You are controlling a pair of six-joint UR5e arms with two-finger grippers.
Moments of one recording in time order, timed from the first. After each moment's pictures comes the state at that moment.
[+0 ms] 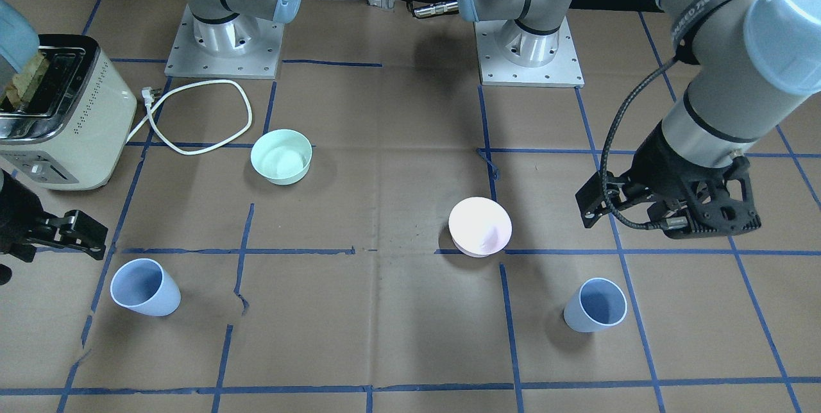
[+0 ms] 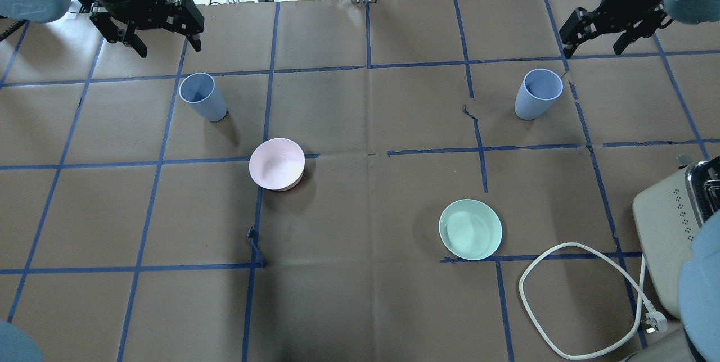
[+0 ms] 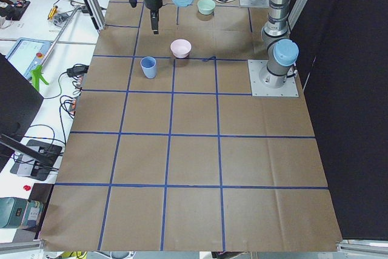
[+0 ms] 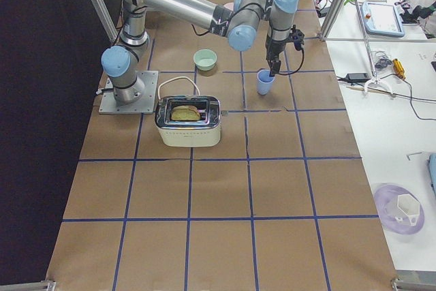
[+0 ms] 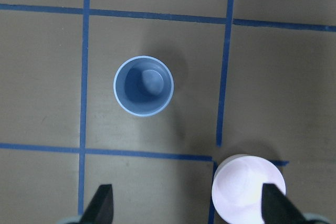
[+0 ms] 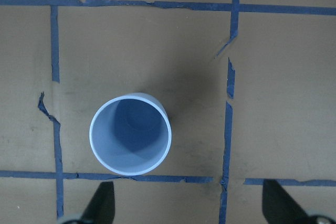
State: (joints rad) left arm -1.44 -1.87 -1.39 -1.42 1.57 0.05; right arm 1.30 -1.22 1.51 -1.89 -1.56 -0.31
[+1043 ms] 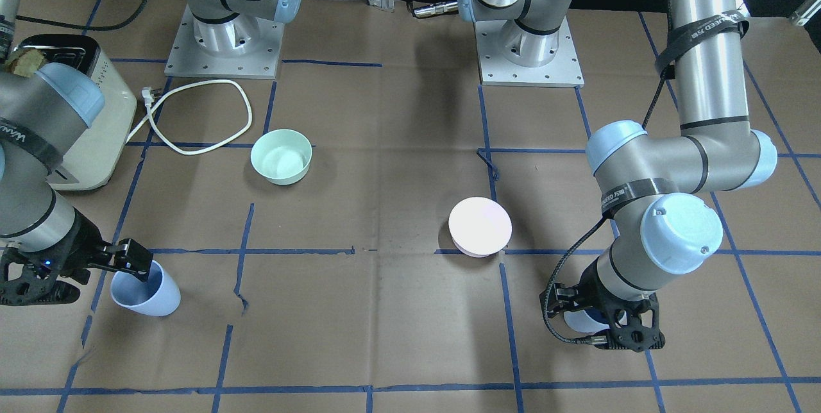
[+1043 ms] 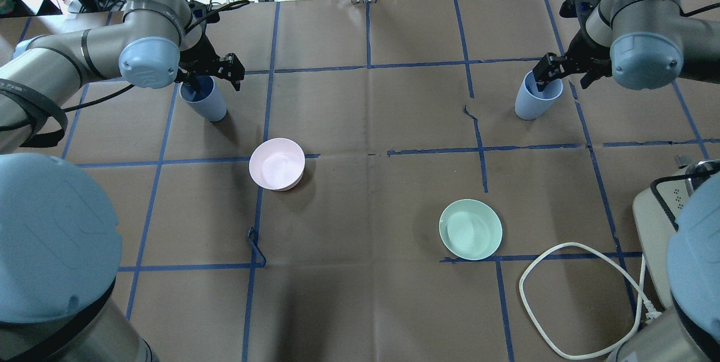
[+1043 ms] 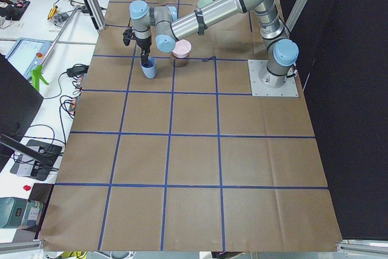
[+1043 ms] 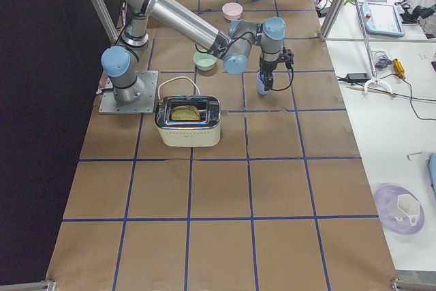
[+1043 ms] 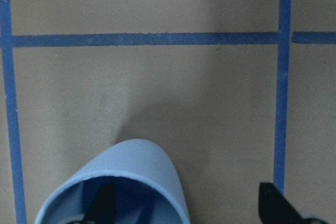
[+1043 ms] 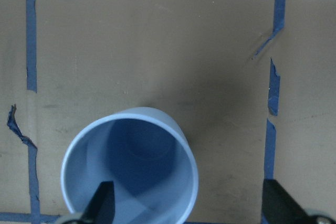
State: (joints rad) left arm -1.44 -2.13 -1.52 -1.02 1.57 0.13; right arm 1.30 -1.16 1.68 -2.14 -1.52 -0.31
